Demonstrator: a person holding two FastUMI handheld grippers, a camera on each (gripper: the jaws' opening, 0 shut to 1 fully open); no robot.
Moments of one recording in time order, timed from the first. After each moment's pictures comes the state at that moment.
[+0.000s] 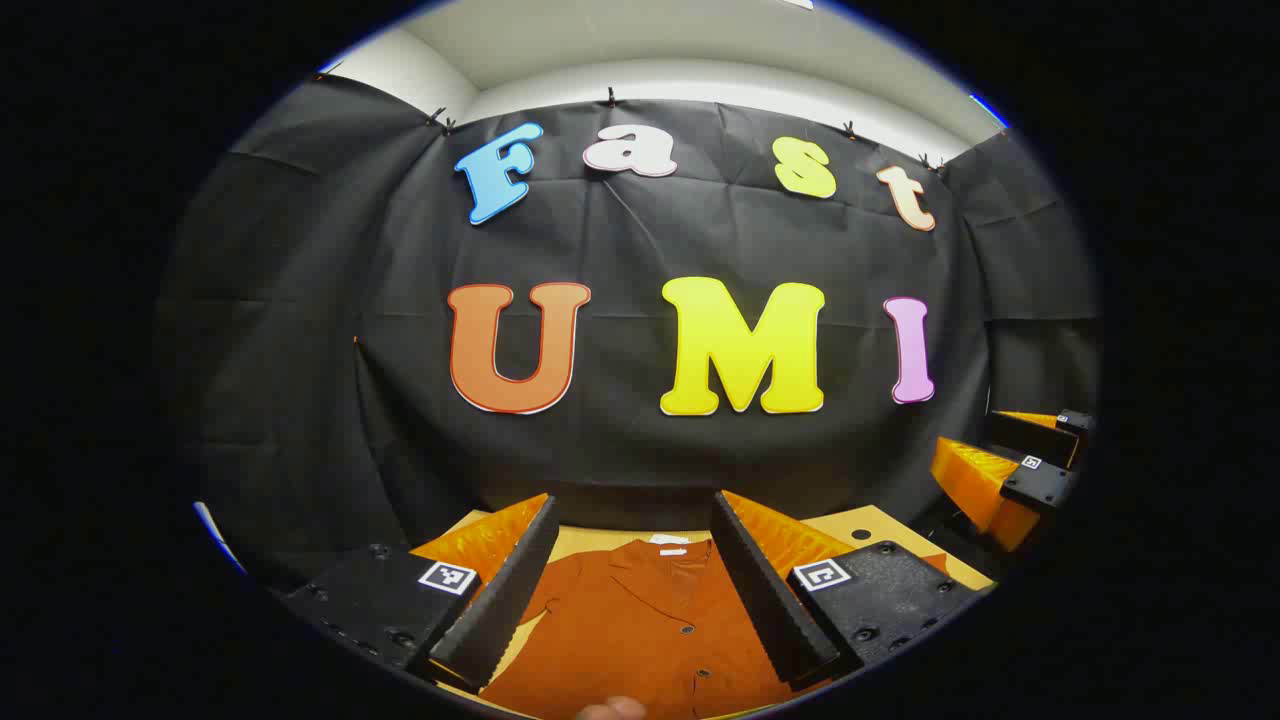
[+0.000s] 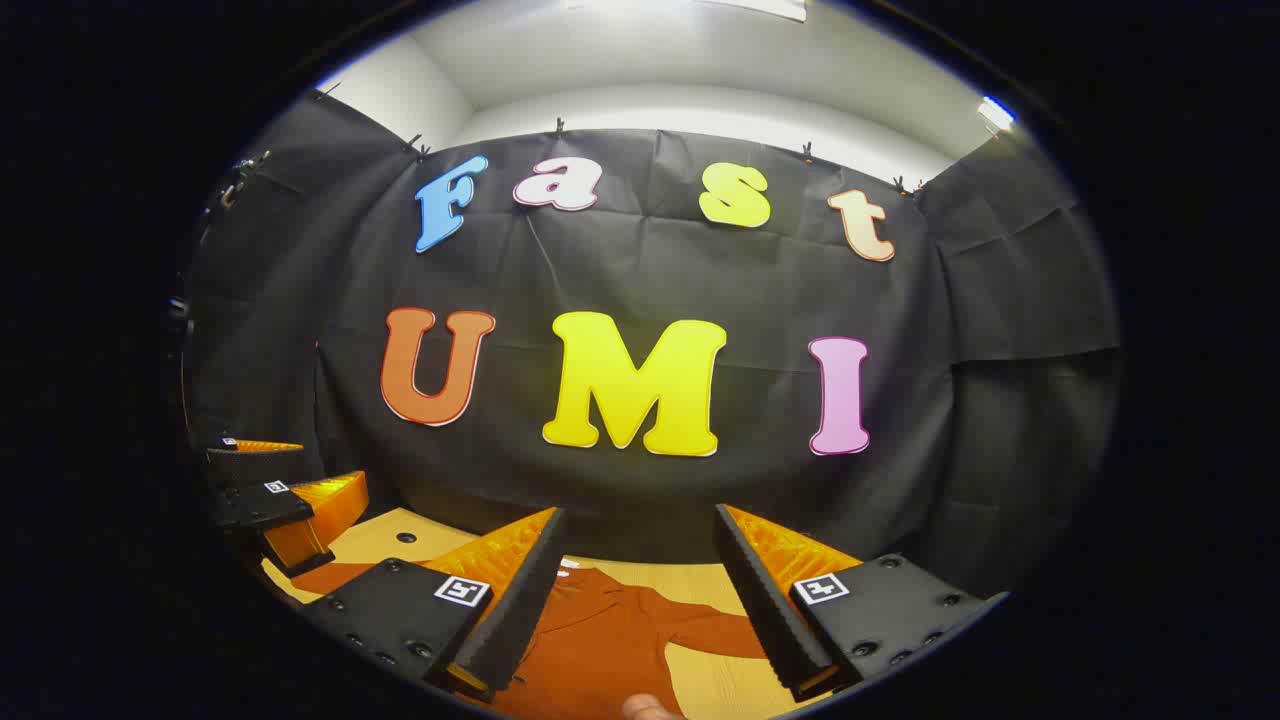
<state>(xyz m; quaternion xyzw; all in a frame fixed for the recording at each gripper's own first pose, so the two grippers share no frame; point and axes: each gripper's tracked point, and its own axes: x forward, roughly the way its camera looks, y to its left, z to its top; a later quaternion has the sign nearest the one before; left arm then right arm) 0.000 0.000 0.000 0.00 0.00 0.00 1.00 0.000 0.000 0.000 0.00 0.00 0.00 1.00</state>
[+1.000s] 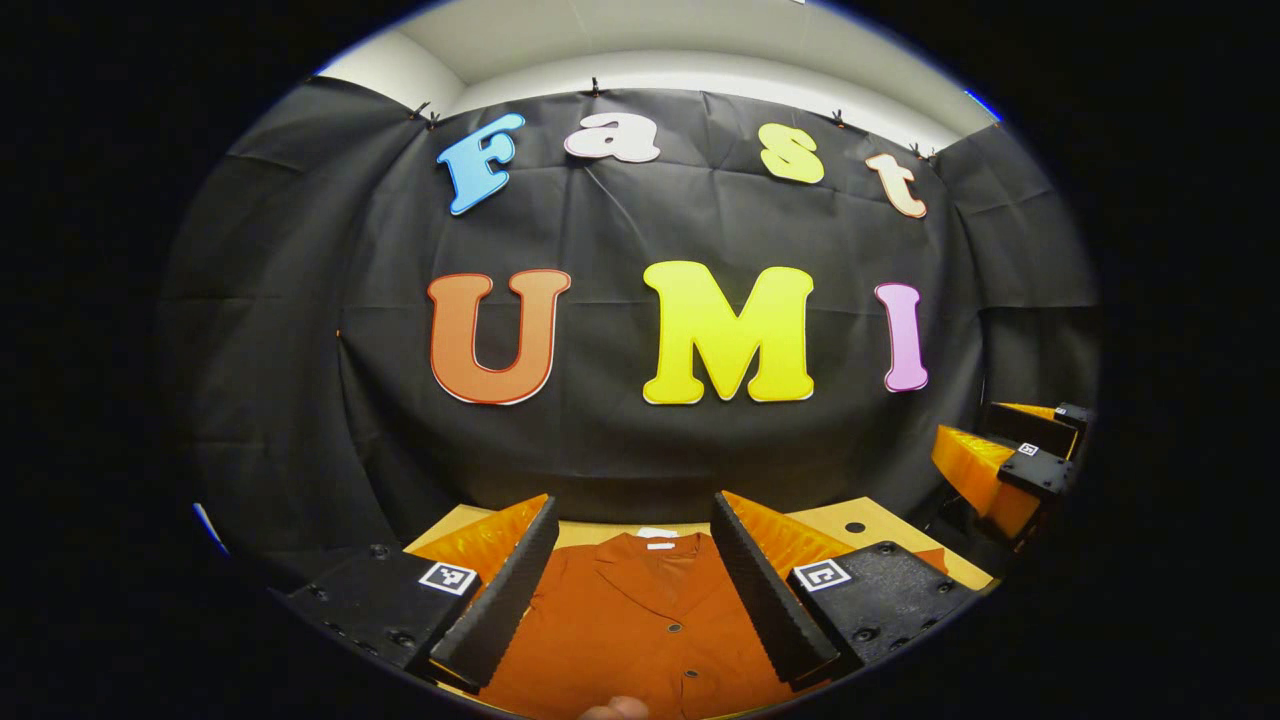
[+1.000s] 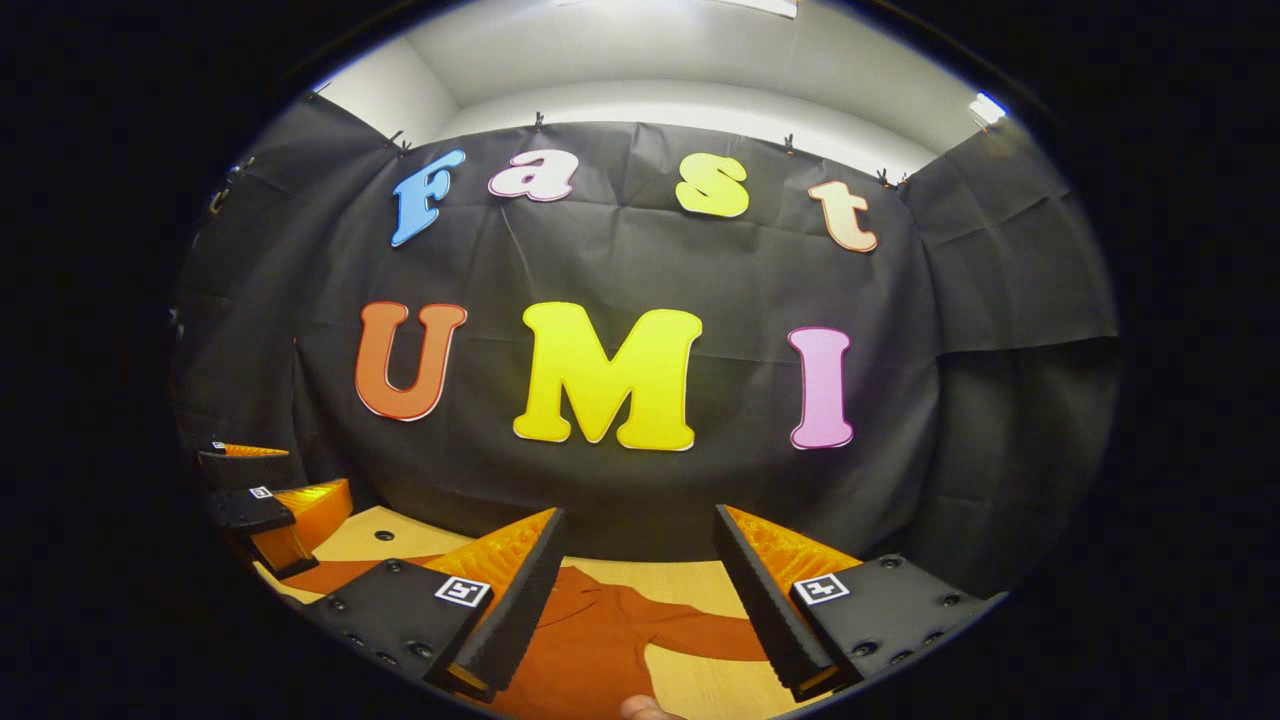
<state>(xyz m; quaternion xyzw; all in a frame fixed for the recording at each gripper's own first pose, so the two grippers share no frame) 0.013 -0.026 -0.015 0.00 0.02 -0.02 1.00 0.025 -0.044 -0.009 -0.01 0.00 -0.03 1.00</state>
